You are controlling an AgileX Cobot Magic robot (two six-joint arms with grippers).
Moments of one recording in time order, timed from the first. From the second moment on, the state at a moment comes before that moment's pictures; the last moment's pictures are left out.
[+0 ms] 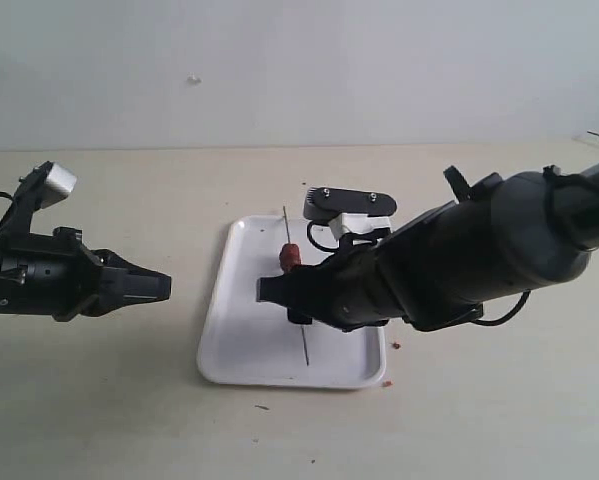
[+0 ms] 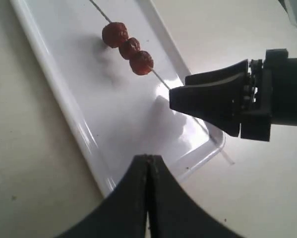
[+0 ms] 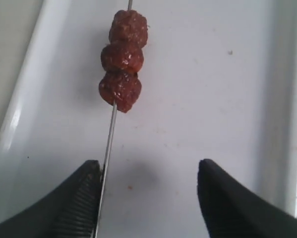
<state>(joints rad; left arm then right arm) -0.12 1.72 -0.67 -1.65 0.81 1.70 0.57 1.94 -0.94 1.60 -0.12 -0.98</state>
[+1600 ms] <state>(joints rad) -0.12 1.72 -0.67 -1.65 0.81 1.70 0.57 1.43 -0.69 1.56 -0.42 -1.34</state>
